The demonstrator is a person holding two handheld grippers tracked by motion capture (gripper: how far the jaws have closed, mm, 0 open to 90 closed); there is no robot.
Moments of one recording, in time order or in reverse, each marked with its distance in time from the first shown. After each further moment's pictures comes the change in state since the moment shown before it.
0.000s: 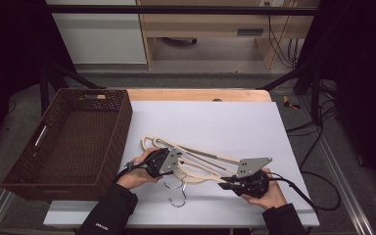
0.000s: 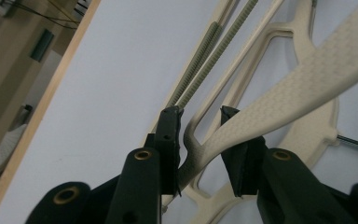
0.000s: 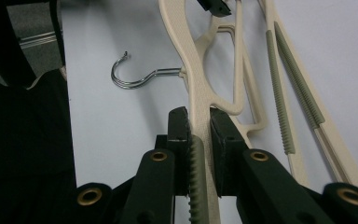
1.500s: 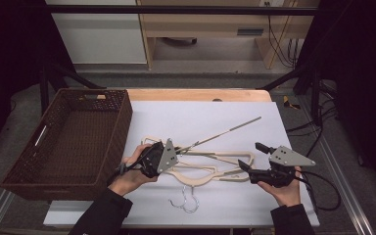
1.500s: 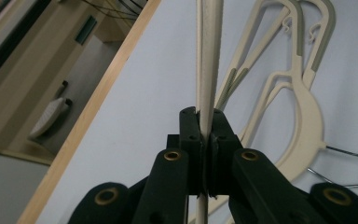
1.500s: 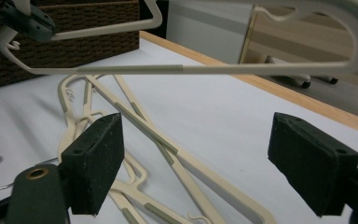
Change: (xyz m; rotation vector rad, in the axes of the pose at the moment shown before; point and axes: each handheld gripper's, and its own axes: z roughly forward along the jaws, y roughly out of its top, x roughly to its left) left arm 0.008 0.058 -0.071 0.068 0.122 -0.129; right arm -0.018 -0.012 -0.053 -0.336 -0.469 0.168
